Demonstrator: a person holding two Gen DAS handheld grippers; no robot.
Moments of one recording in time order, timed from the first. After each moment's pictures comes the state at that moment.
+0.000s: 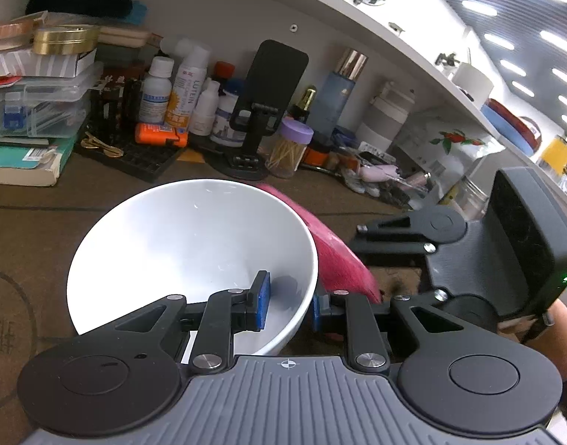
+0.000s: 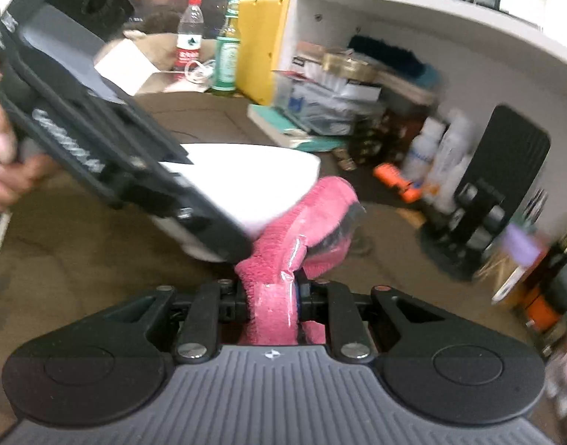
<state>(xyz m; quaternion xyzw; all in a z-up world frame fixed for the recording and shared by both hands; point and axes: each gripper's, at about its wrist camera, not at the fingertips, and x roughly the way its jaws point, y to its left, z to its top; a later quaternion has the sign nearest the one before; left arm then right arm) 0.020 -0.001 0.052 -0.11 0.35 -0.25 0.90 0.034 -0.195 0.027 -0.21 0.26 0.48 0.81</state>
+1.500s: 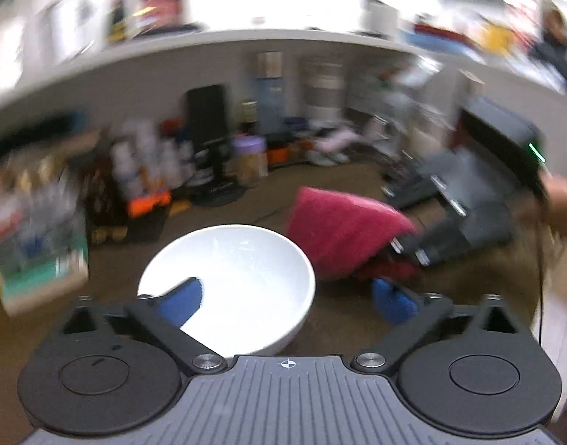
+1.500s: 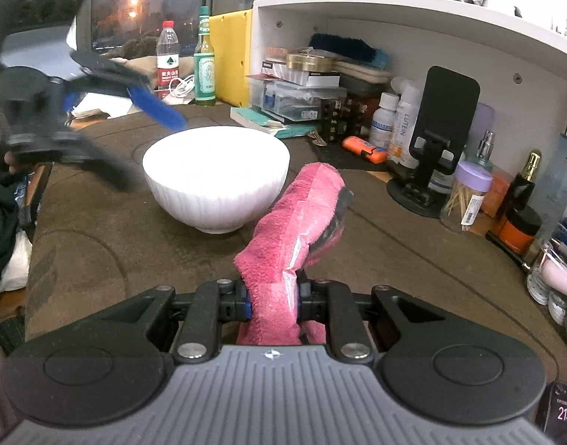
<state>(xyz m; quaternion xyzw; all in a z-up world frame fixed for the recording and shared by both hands) -0.051 -0.014 0.082 0.20 0.28 -0.32 0.88 0.005 -0.255 0.034 -0.16 0.26 0.44 0.85</state>
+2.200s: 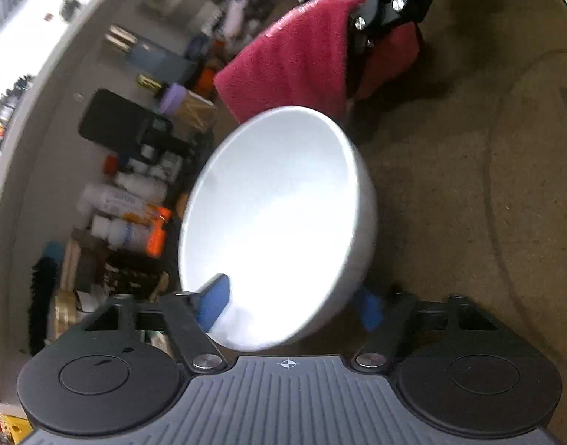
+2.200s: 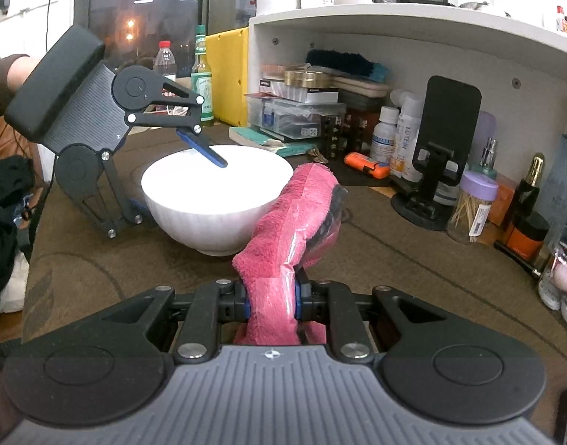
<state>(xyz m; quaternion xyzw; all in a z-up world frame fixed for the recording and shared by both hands) -0.020 -0.045 0.007 0.59 0.29 -0.28 0.70 0.010 -0.250 0.024 -0.12 0.24 0.45 0.85</state>
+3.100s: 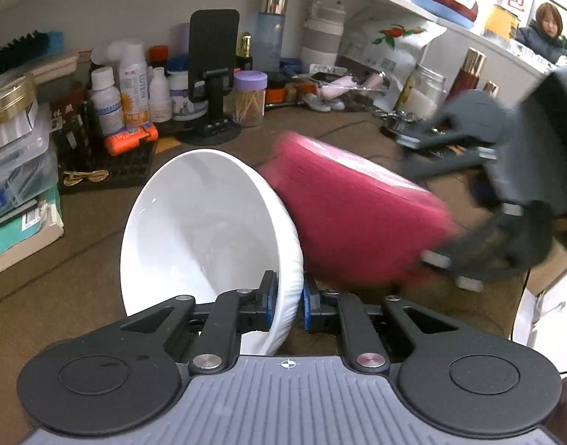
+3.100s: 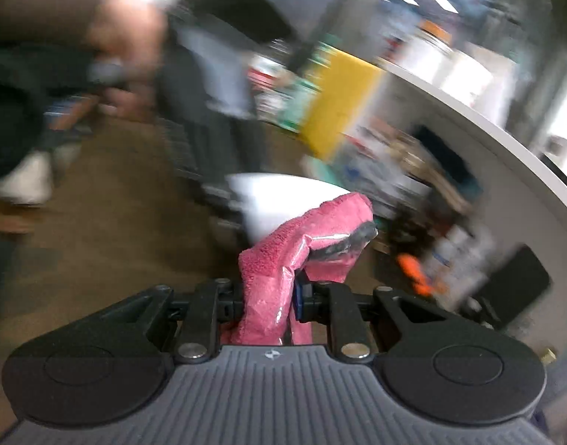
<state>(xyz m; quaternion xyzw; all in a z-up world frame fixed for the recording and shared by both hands) 0.021 0.022 0.064 0.10 0.39 -0.35 0.84 -0.047 -0.183 0.066 -0.36 0.11 0.55 0.75</state>
